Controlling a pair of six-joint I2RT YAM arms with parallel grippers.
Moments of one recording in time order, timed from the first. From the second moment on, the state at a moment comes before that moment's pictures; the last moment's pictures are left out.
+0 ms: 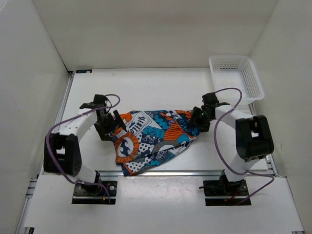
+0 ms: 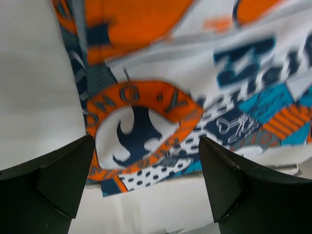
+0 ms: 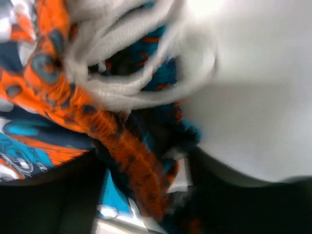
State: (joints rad) left arm -0.14 1.44 0.95 -0.84 0.24 -0.64; right arm 0.25 1.66 0.96 -0.51 -0.24 0.54
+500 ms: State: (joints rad) left arm -0.06 1.52 1.14 -0.85 0.20 -0.55; right arm 0.09 1.55 0.73 -0.32 -0.33 0.76
